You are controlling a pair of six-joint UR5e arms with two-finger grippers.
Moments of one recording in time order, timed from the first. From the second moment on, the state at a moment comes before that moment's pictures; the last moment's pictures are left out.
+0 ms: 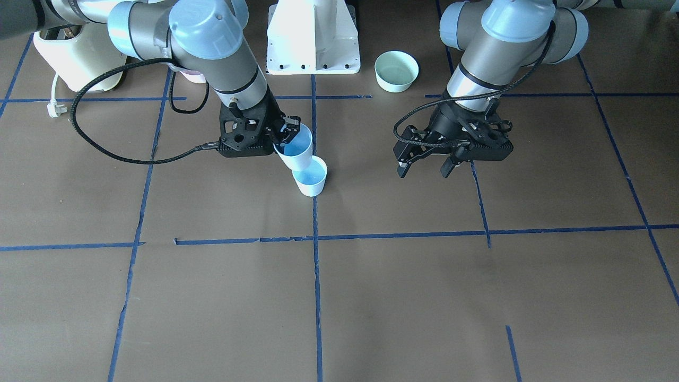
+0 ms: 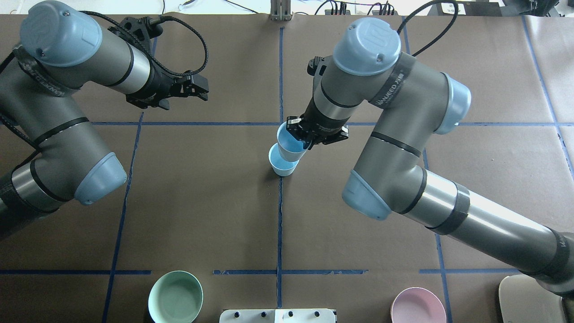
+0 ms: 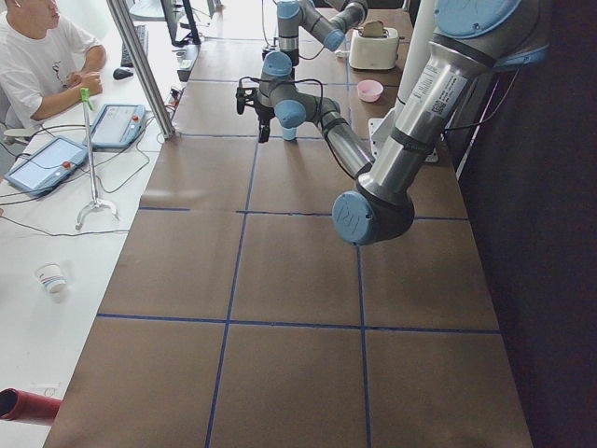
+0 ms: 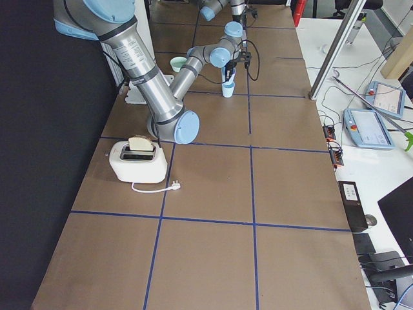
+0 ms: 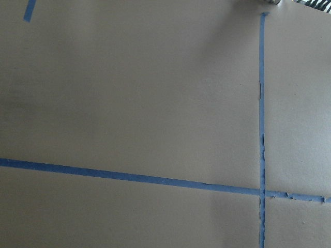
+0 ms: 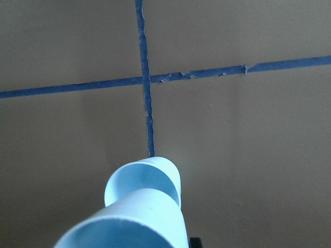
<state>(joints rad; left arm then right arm) -0.80 -2.09 -1.82 -1.81 -1.98 -1.26 0.65 -0.82 1.68 -1.59 2.09 1.24</state>
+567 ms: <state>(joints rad) -0.80 -2.09 -1.81 -1.81 -1.98 -1.26 0.63 -0.75 1.59 -1.59 2.05 1.25</state>
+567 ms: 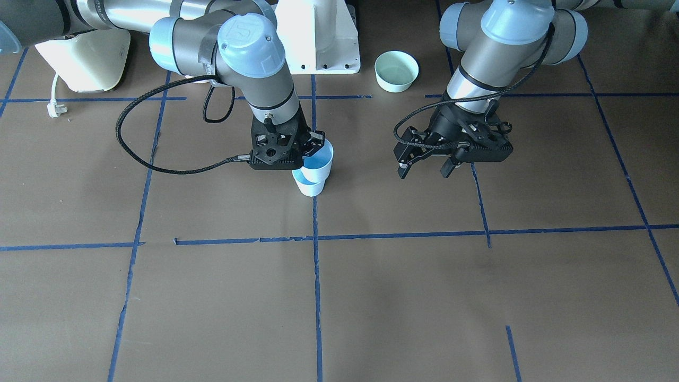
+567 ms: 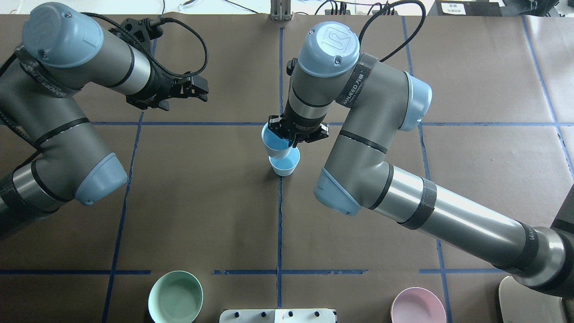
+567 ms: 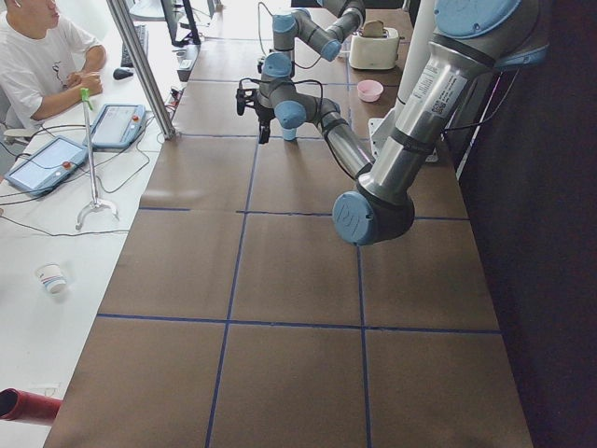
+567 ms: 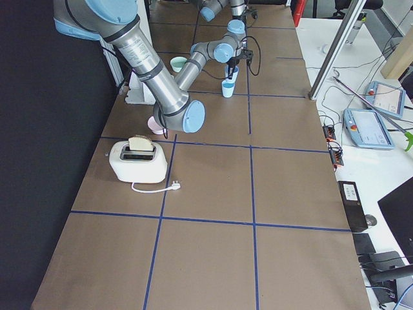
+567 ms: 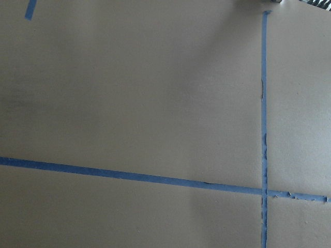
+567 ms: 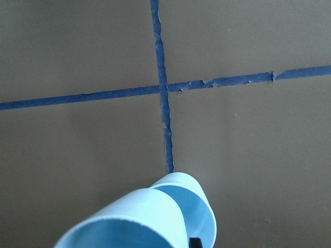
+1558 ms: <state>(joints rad) -0.80 -2.09 -1.81 -1.83 -1.98 -1.27 0.62 -0.78 1.60 -1.60 2.03 1.27</state>
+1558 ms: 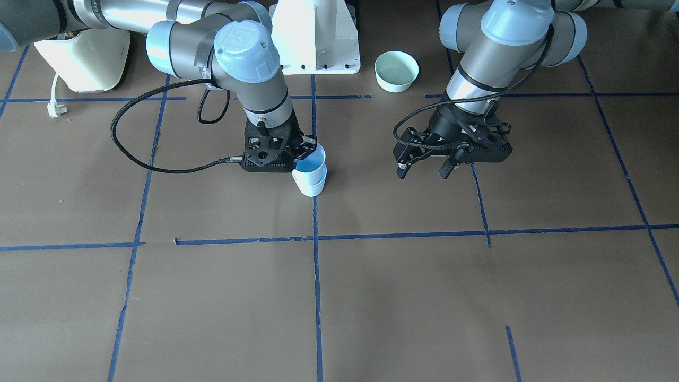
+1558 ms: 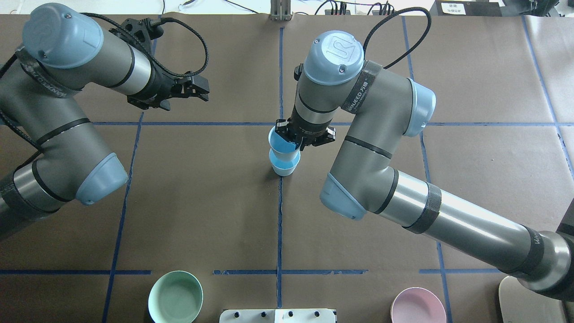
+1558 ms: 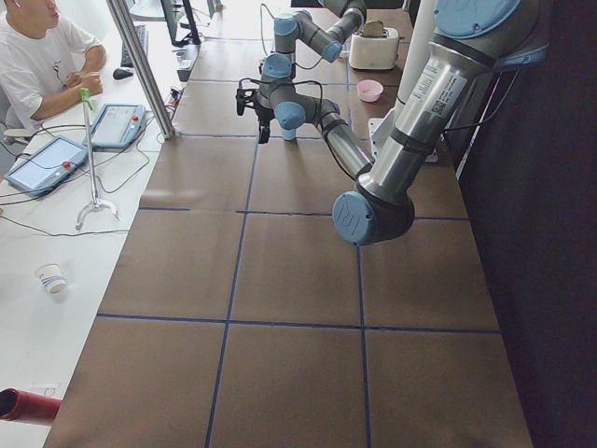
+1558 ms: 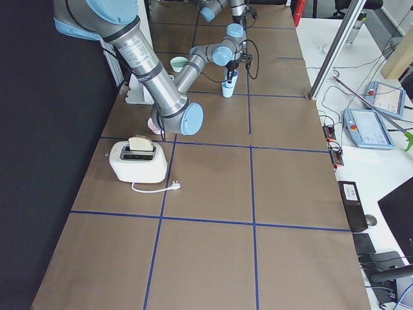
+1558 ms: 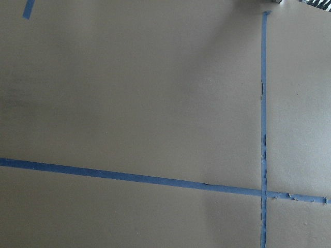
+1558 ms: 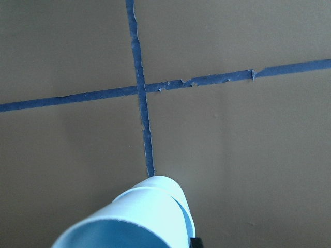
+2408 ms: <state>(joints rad) -0.89 -1.99 -1.82 -1.82 -2.11 -1.06 0.73 -1.01 1.85 -1.60 2.07 1.23</state>
